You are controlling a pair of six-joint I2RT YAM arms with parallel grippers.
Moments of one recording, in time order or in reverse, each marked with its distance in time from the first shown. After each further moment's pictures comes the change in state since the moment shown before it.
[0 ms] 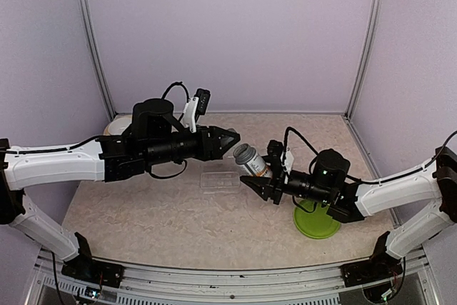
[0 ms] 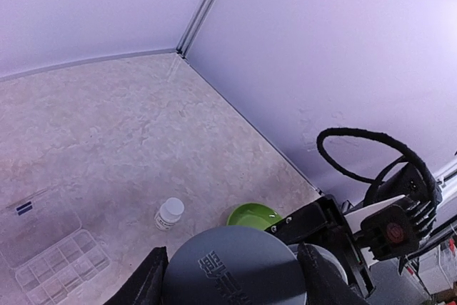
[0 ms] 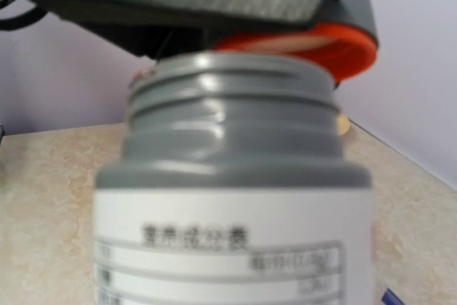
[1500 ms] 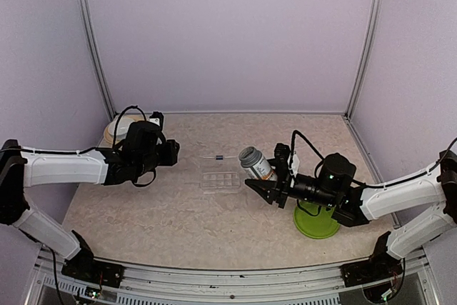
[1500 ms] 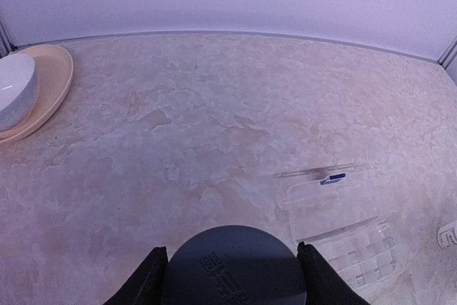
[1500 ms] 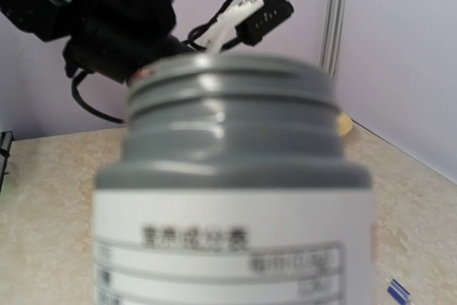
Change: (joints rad) left arm 0.291 0.015 -0.259 -0.034 -0.472 0.108; right arm 0.000 -0.047 -0.059 0.032 -0.001 0.028
